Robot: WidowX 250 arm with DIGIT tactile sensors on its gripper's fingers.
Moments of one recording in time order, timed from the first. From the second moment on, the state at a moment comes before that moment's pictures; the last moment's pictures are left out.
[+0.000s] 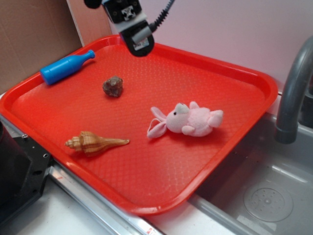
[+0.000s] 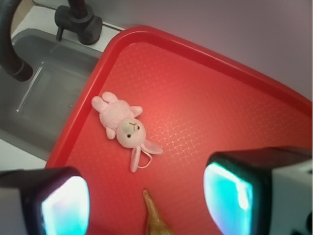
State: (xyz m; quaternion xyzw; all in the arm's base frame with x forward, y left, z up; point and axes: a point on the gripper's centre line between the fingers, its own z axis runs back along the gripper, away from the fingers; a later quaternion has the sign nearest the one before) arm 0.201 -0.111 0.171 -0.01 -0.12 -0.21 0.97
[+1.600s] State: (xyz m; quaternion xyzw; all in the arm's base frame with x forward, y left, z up) arm 0.169 -0.181 0.018 0.05 0.02 -0.38 0.92
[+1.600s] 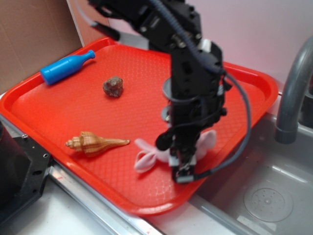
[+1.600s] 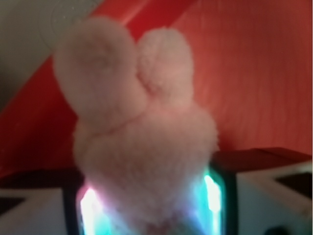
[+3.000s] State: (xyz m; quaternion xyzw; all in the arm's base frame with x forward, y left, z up) arm 0.154 -0.003 0.157 -0.01 -0.01 0.22 0.98
